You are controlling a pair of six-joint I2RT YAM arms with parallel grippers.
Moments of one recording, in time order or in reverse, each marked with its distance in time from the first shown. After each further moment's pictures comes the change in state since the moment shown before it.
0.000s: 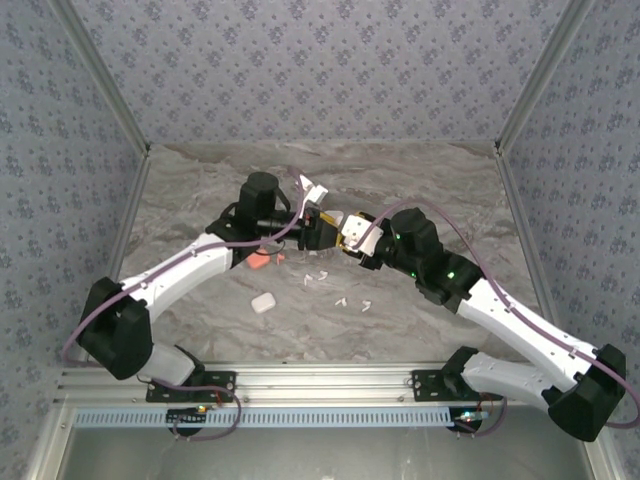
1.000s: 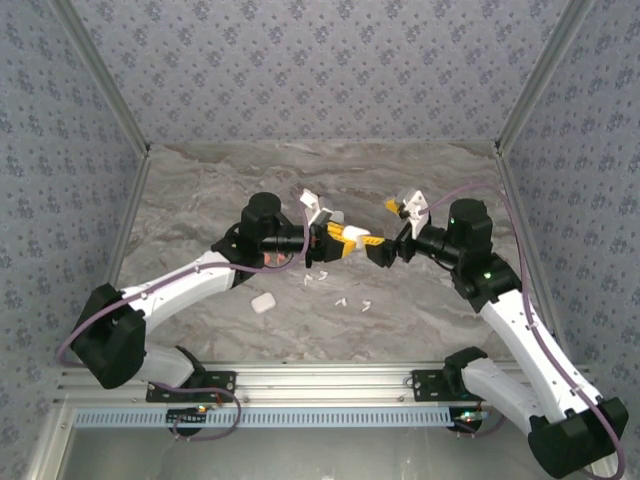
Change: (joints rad) left arm -0.092 -0.061 -0.153 0.270 -0.135 0.204; right arm -0.395 -0.133 -0.055 0.032 -0.575 0.481
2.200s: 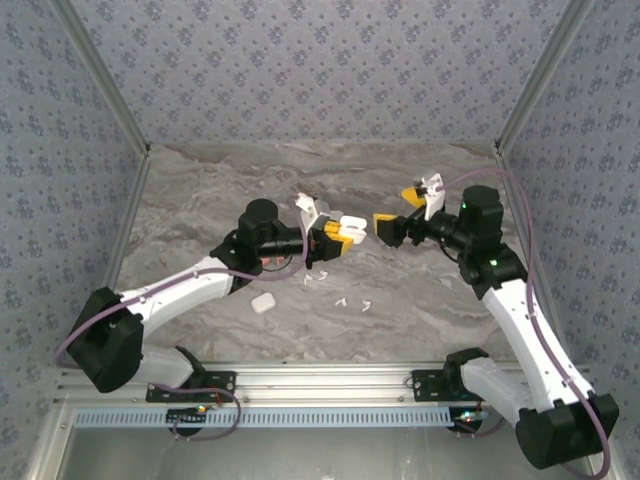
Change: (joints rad) left arm -0.011 -0.032 -0.061 0.047 -0.133 0.085; right arm -0.131 0.035 0.066 -0.031 -0.001 0.139
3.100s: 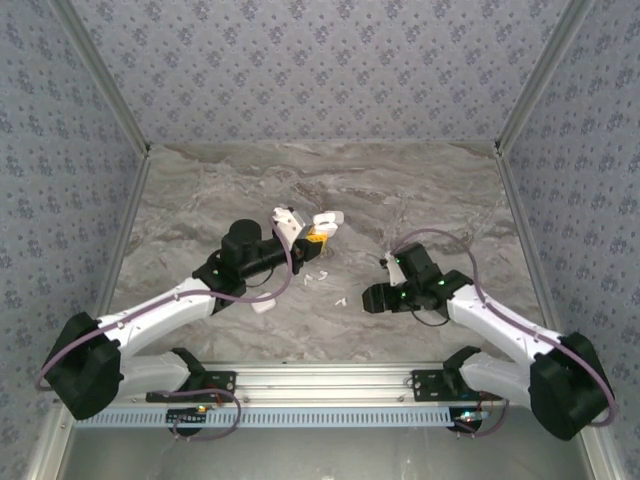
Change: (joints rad) left arm 0.000 -0.169 -0.175 -0.011 -0.359 0.150; right arm 0.344 0.188 -0.354 -0.254 0.293 0.437
